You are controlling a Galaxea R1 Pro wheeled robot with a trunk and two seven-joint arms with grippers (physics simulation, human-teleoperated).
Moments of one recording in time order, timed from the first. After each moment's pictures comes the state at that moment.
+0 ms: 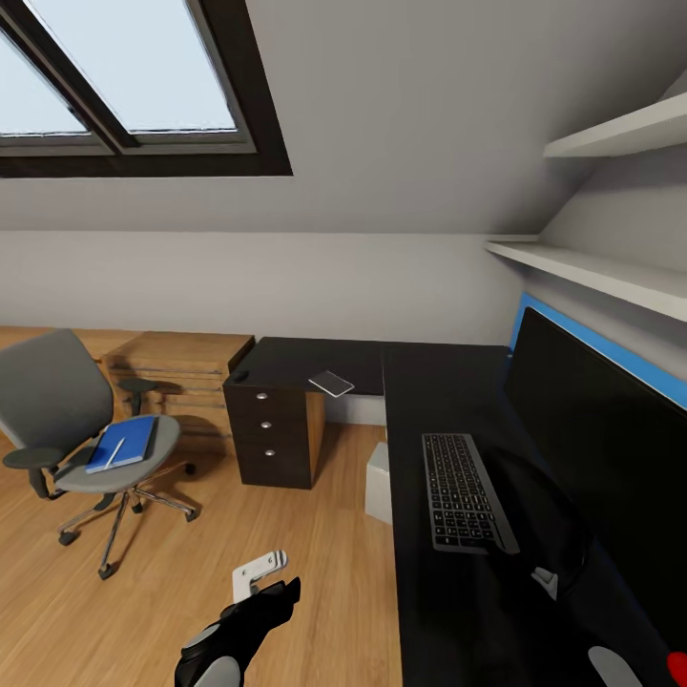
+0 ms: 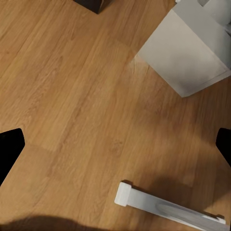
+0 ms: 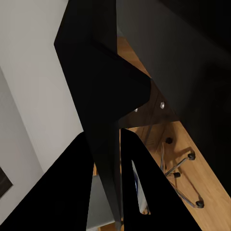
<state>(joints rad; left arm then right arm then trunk) -0.16 0.16 -0.64 -1.54 1.03 0.30 0.83 -0.11 -0.17 -0.10 -1.10 -1.58 0.42 0.19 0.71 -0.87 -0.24</state>
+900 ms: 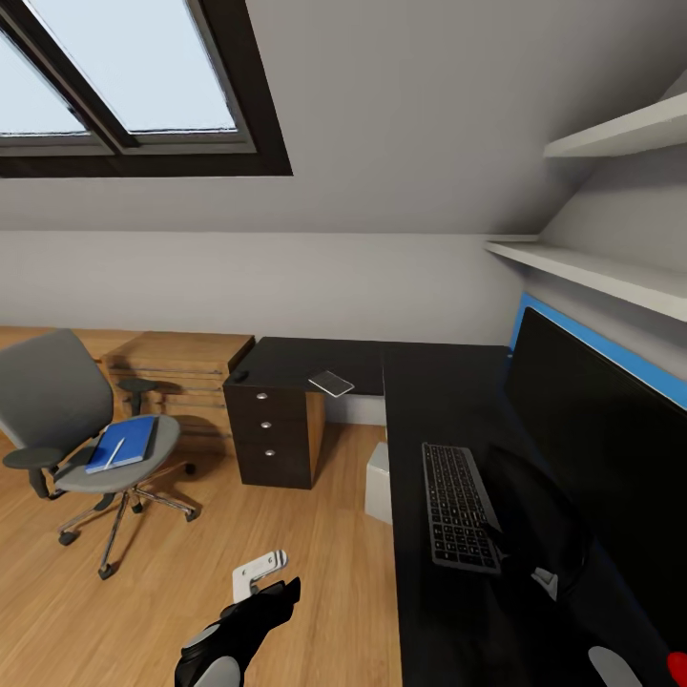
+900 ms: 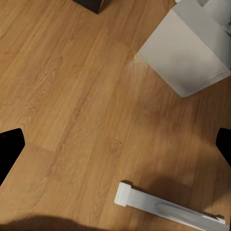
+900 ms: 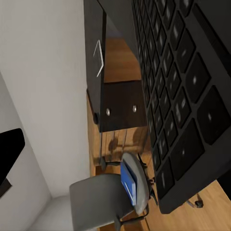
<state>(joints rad) -0.16 0.16 -0.64 -1.54 1.03 0.30 0.83 -0.11 -0.17 -0.10 -1.10 -1.58 0.42 0.18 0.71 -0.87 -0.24</state>
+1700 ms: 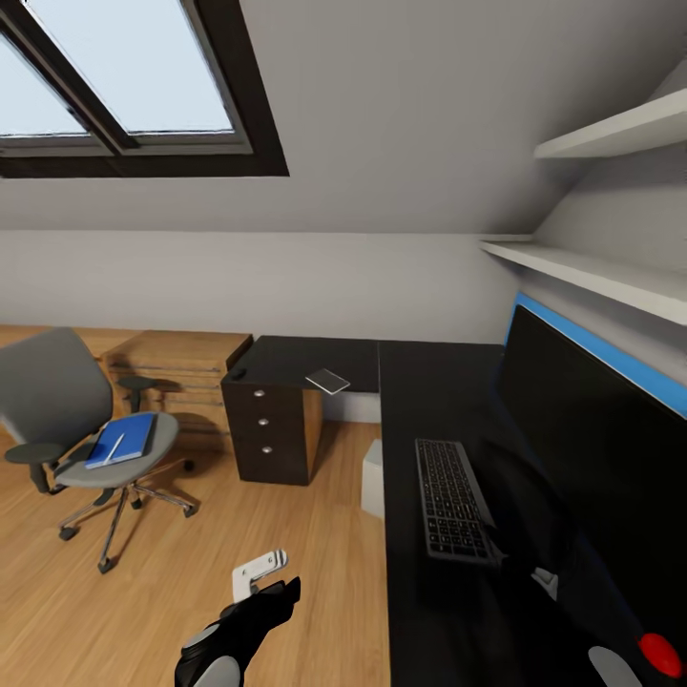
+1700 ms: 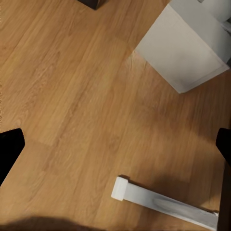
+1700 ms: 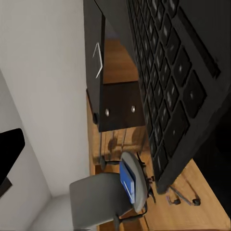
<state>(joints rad) -0.16 0.16 -0.64 -1.54 1.03 0.30 0.82 -0.11 -0.18 -0.10 -1.10 -1.58 0.42 0.18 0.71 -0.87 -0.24</state>
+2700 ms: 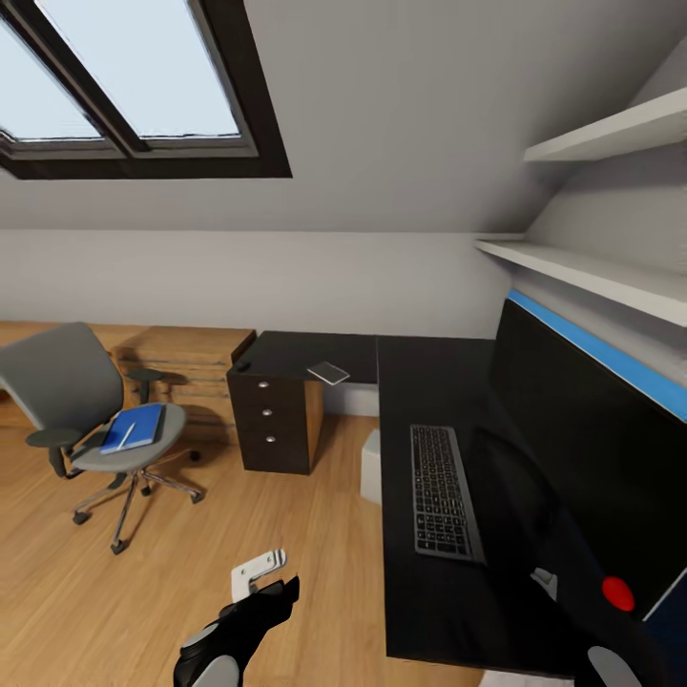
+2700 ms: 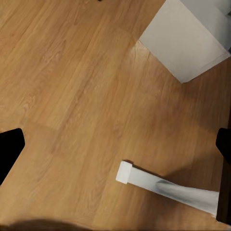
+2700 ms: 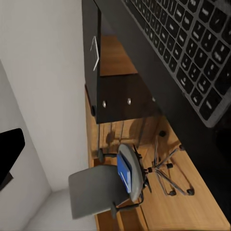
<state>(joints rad) -0.16 0.17 -0.63 -1.54 1.03 0.30 0.83 -0.11 -0.17 -0.10 -1.10 -1.58 0.42 0.18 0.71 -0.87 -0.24</state>
